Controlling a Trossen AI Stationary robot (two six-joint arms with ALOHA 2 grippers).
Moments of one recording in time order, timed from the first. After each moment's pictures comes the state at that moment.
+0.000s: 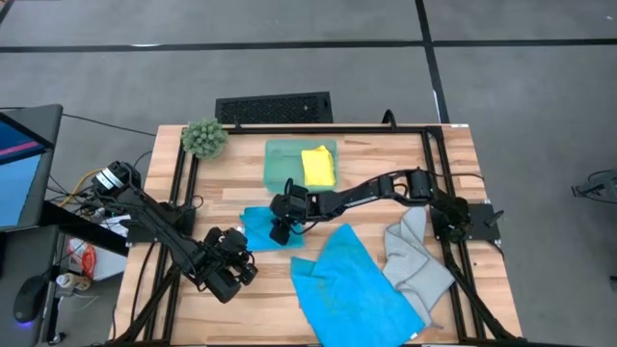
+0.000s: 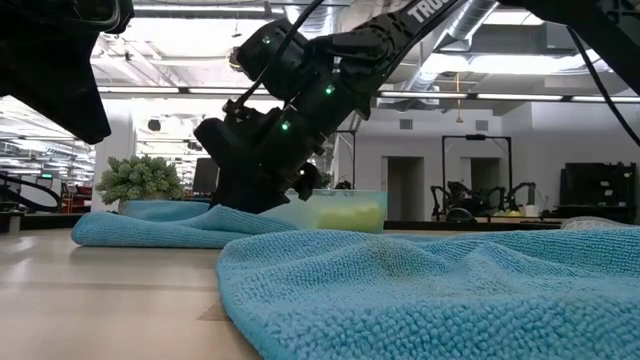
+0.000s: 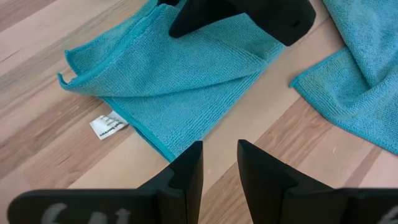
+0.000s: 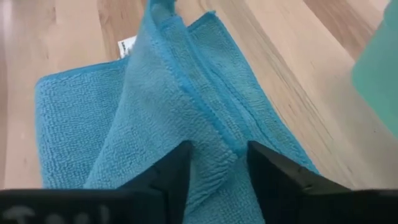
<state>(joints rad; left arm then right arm) -0.73 1.50 0.96 -0.90 -0.60 -1.56 0.04 2.29 1.60 -0.11 0.13 0.31</state>
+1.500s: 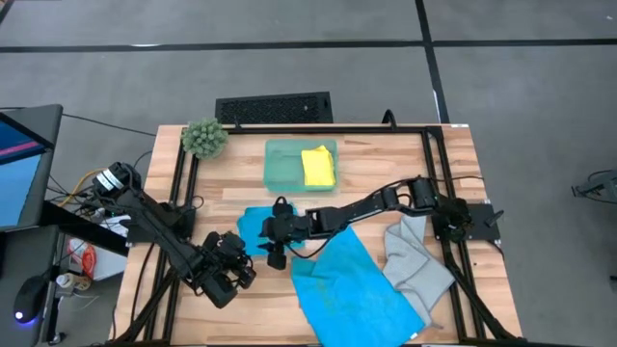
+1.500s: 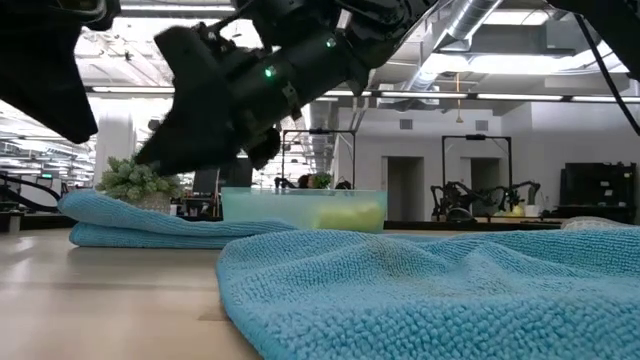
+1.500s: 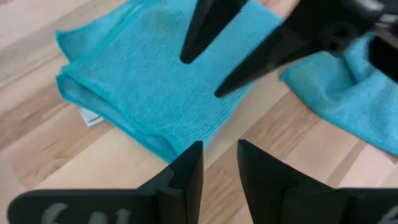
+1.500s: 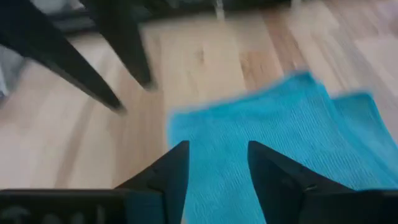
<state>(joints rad) -0.78 1.52 0.96 -0.89 -0.62 -1.64 0.15 2.28 1.62 0.06 0.02 0.18</state>
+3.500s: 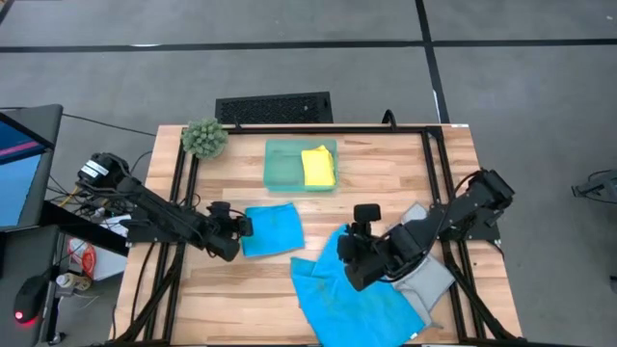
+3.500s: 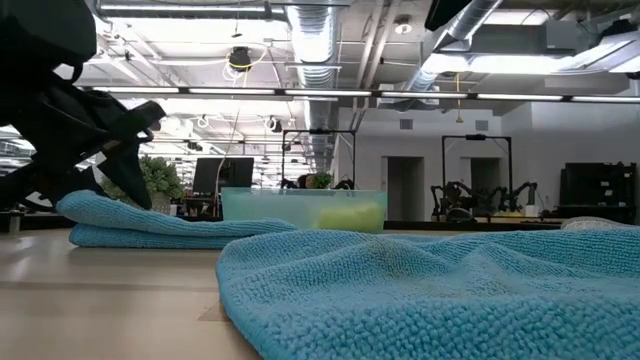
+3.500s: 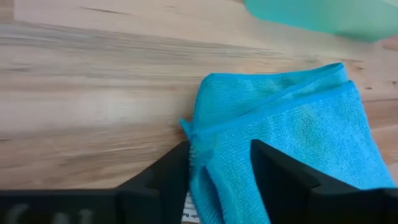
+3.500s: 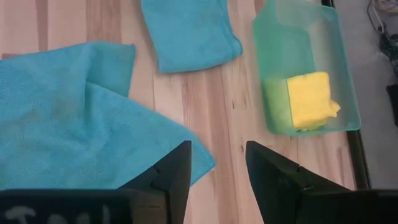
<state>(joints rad) -0.47 1.29 0.44 -0.43 -0.70 -1.93 0.55 1.74 1.61 -1.19 0.60 0.42</state>
